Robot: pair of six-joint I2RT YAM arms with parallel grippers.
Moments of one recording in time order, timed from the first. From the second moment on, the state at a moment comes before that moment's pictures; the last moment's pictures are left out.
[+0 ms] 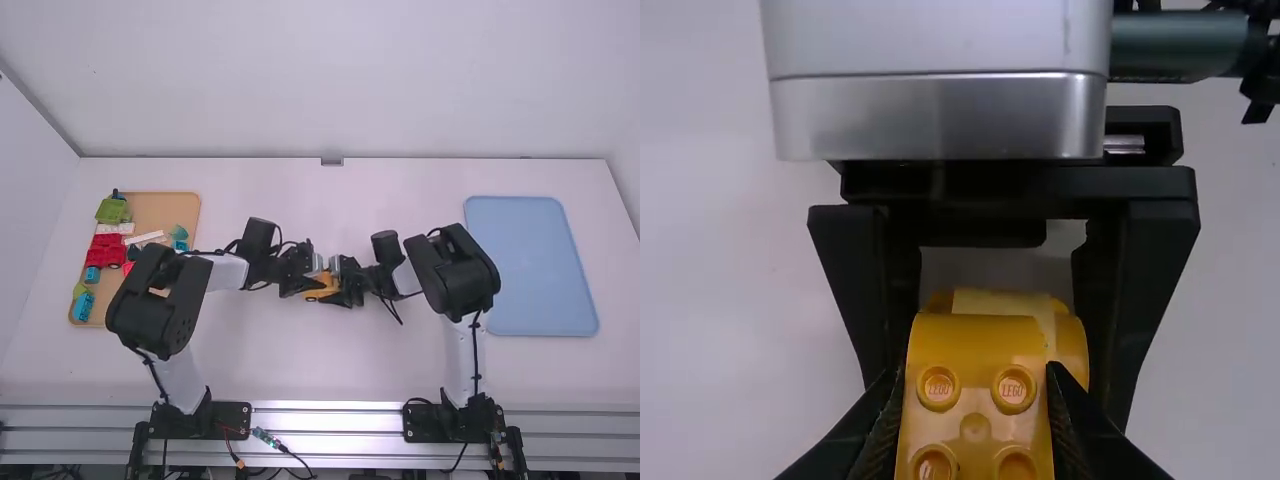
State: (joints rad) left arm -0.26 1.85 0.78 0.09 0.90 0.93; right arm 0.36 2.21 0.80 0.52 -1.13 -0.84
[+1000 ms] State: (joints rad) left arm -0.26 1.89 0.79 0.10 0.94 0.94; right arm 0.37 2.21 0.87 0.34 -1.13 -0.91
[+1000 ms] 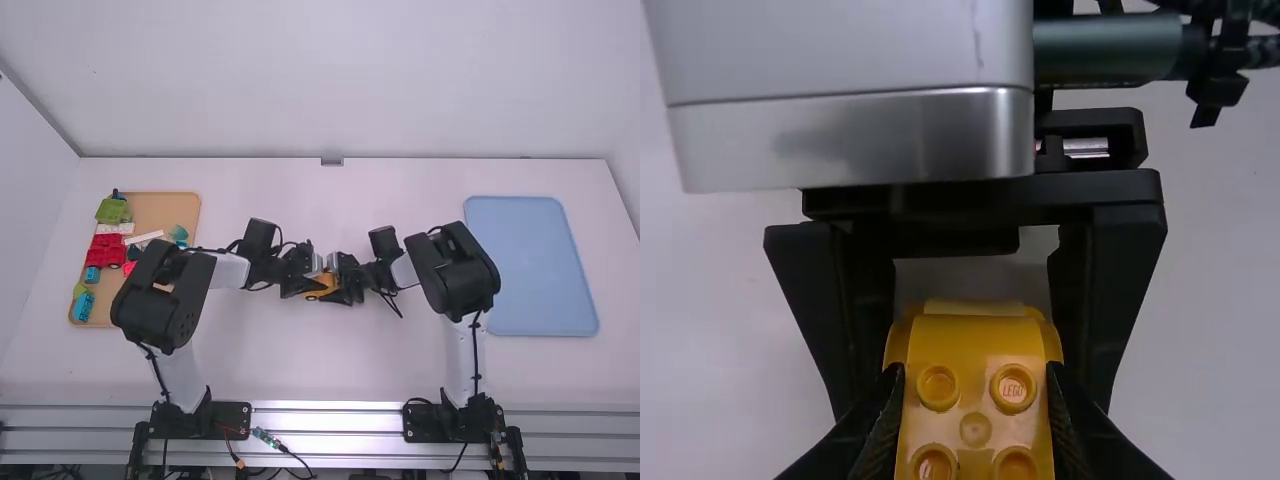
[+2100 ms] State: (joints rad) left arm -0.32 1.87 0.82 0.04 0.79 0.94; right arm 0.35 2.21 0.88 0.33 -1.14 -0.92
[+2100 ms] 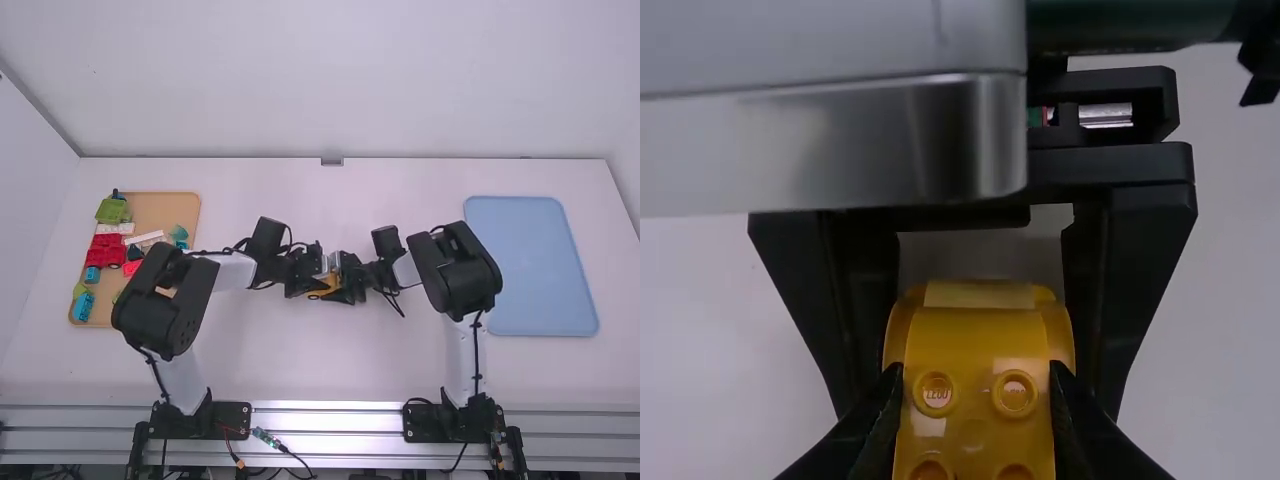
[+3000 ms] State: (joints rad) left arm -0.34 1.87 0.81 0.01 0.74 0.93; right arm 0.36 2.21 0.88 0.33 -1.14 -0.92
